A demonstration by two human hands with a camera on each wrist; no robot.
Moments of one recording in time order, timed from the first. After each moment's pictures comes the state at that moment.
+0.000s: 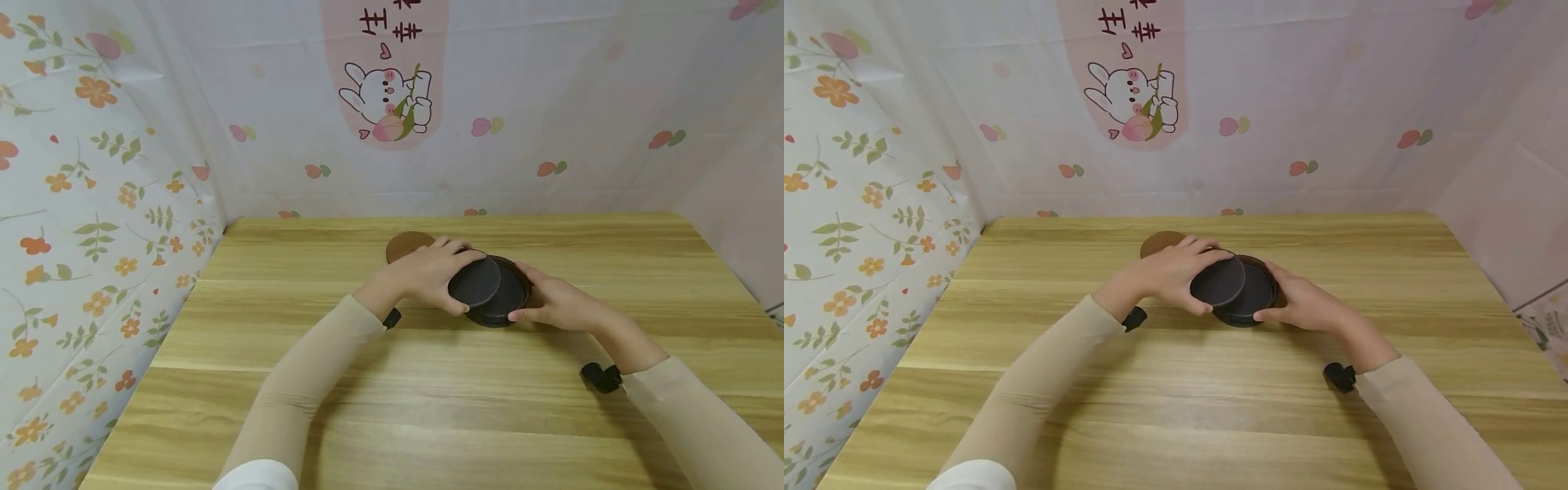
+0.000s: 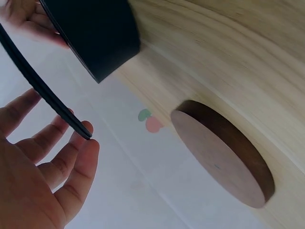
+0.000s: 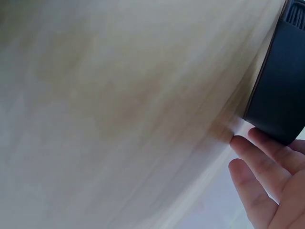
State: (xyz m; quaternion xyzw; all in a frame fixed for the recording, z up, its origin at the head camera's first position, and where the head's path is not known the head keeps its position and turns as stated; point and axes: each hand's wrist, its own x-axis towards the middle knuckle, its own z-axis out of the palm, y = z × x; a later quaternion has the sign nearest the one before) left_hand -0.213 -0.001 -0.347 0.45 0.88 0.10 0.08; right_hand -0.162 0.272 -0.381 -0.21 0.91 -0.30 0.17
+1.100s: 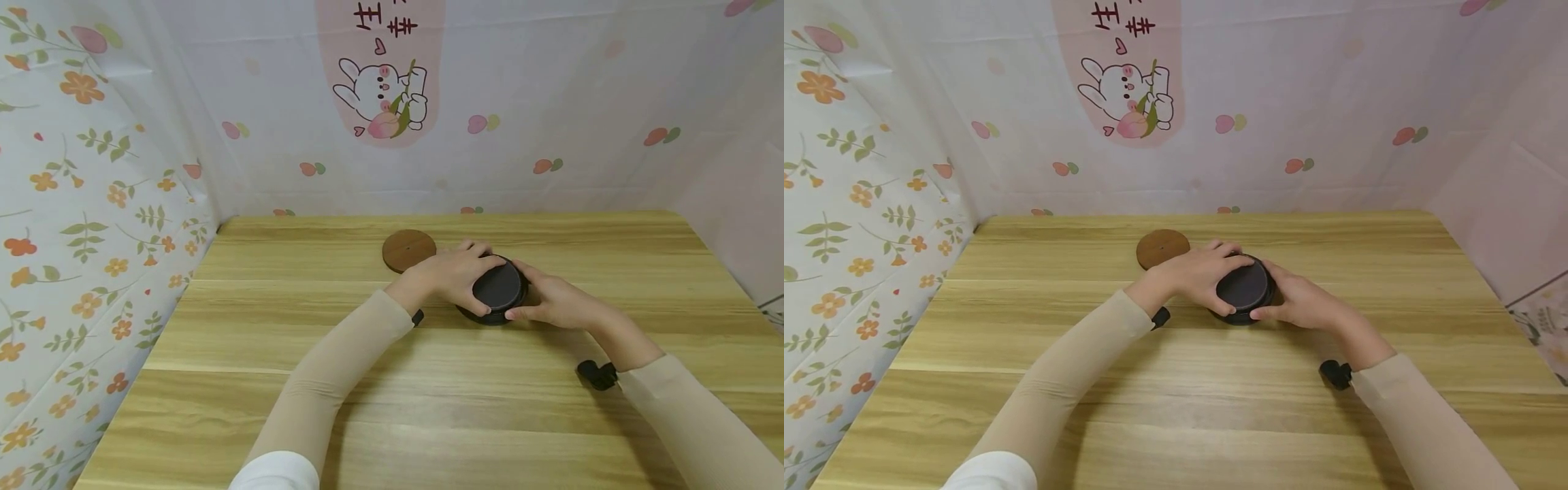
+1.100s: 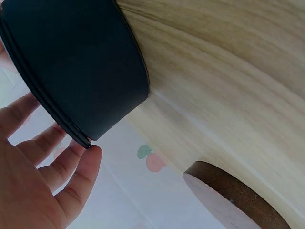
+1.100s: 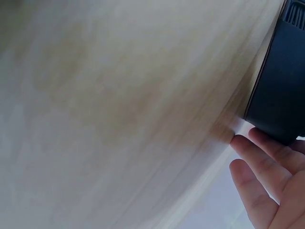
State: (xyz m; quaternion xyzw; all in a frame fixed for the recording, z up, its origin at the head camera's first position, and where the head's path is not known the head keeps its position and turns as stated) left_hand -0.223 0.046 -0.363 0.46 0.88 0.05 0.12; right_hand -0.162 0.275 -0.382 -0.23 0.90 -0.33 0.17
